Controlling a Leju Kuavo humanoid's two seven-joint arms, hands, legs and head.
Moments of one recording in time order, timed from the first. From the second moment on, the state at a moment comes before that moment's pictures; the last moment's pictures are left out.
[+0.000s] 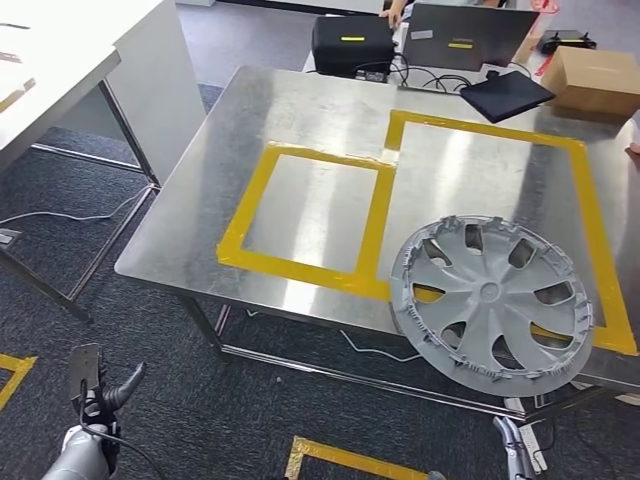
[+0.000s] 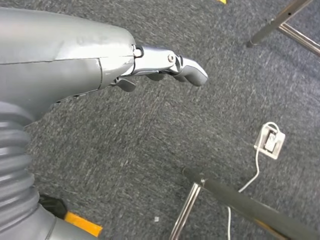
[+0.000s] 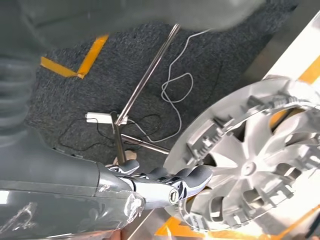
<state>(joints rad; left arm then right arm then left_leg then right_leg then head) -0.19 0.05 0.28 -0.39 -0.07 0.27 -0.25 0.61 -0.38 0.62 -2.13 1.01 -0.69 0.53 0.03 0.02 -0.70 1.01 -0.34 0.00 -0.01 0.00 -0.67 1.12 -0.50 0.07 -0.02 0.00</state>
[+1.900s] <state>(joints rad) -0.19 0.03 0.25 -0.36 -0.19 0.18 -0.26 0.62 -0.38 0.61 -2.13 0.97 -0.69 0.50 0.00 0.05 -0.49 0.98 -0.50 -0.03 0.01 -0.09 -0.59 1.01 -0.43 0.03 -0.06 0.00</state>
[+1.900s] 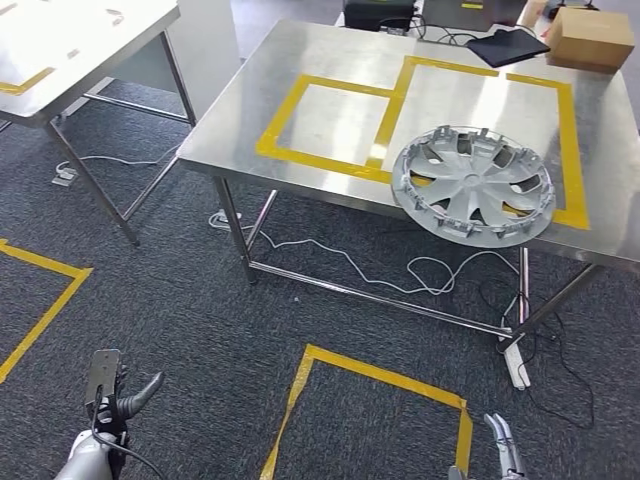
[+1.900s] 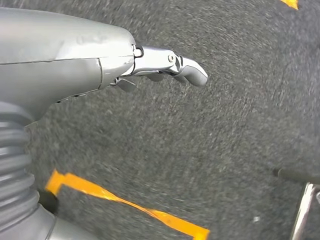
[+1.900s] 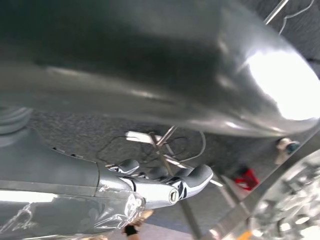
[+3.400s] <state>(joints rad) -0.28 0.06 -0.07 -0.47 -0.29 -0.24 -0.20 0.47 -0.51 0.69 -2.12 0.87 -0.69 0.47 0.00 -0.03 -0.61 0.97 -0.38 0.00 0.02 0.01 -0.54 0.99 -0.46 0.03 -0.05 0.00</state>
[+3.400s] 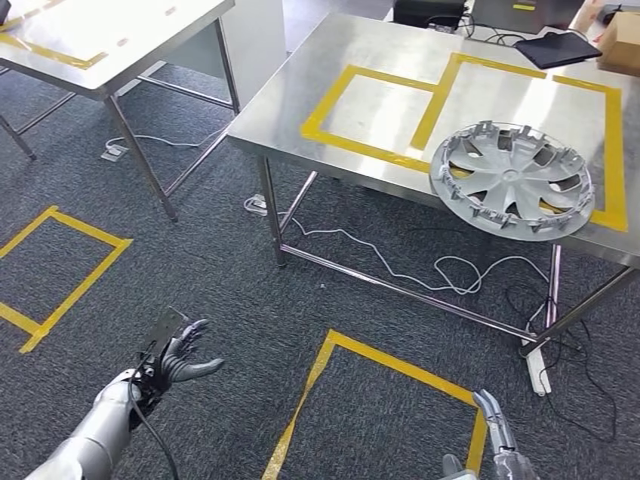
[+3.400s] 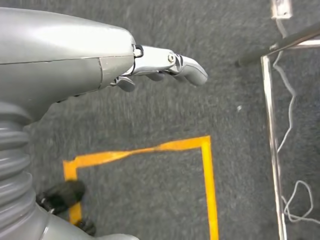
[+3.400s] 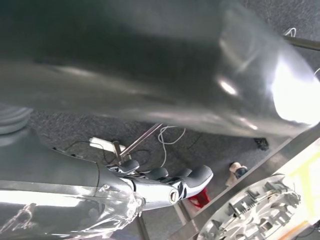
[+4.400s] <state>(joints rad) -0.20 0.18 -0.09 -0.30 -0.46 -0.15 -0.02 0.42 -0.53 0.71 -2.08 0.81 -0.69 0.43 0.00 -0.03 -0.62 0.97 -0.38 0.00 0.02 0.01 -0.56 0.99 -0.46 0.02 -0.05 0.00</state>
